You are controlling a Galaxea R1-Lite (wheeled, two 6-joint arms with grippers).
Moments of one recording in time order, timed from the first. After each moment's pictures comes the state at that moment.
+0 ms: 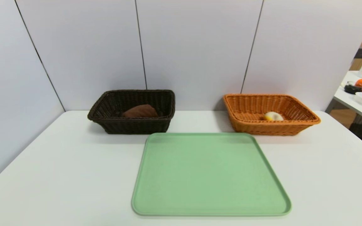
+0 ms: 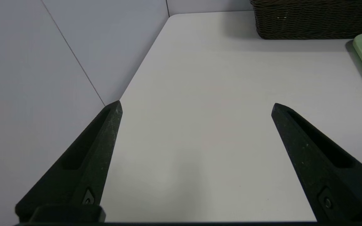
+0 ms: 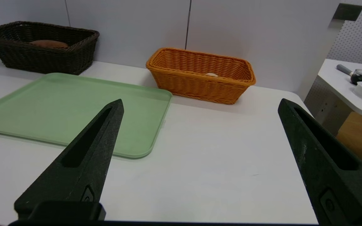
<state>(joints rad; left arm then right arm) 0.02 0.20 -0.34 0.20 0.22 0.08 0.00 0.03 -0.49 0.31 0.13 -0.10</state>
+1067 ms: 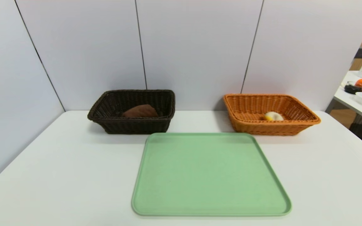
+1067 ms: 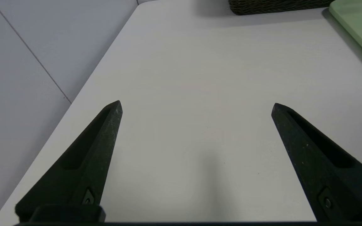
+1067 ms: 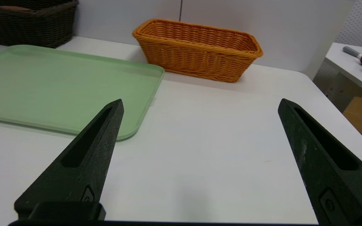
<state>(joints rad) 0.01 0.02 -0.09 0.10 0.11 0.11 0.00 0.00 -0.04 -0.08 0.09 -0.12</state>
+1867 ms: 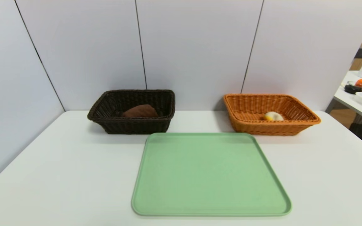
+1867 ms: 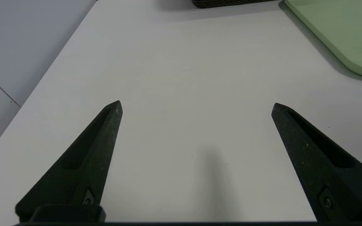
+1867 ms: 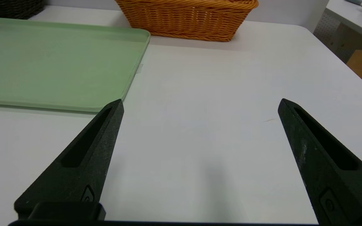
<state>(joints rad) 0.01 0.00 -0.03 0.08 -0.02 0.08 0.00 0.00 0.00 0.01 0.03 -0.07</state>
